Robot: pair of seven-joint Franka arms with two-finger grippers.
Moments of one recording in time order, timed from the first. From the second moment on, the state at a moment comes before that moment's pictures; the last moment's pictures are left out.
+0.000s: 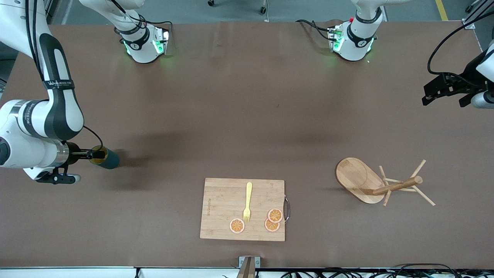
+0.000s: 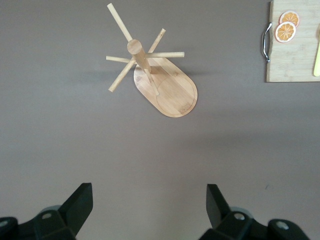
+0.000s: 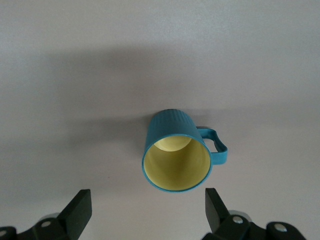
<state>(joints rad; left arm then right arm) 0.04 0.02 -0.10 -1.49 -0.01 1.55 -0.01 -0.04 0.46 -0.04 -1.65 -0.01 1.86 -0.03</state>
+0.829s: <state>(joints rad) 0.04 0.02 -0.10 -1.49 -0.01 1.55 -0.01 -0.02 0.46 -0.04 -1.64 0.03 1.87 0.00</state>
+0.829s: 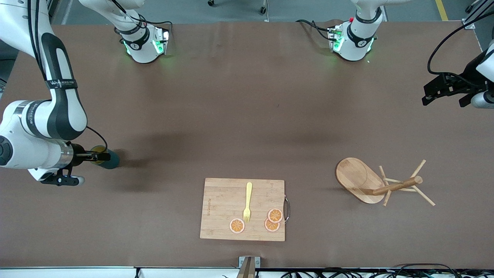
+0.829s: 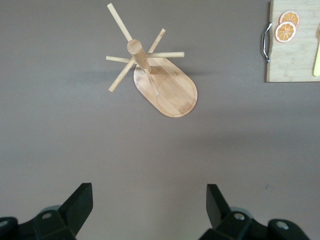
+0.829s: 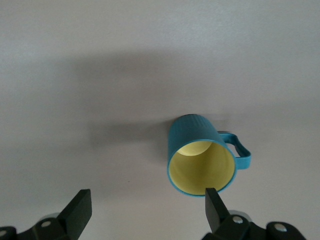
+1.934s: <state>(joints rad) 0.04 0.02 -0.10 -1.49 -0.01 1.55 -0.01 -0.02 0.60 -0.04 -1.65 0.03 1.89 0.00</state>
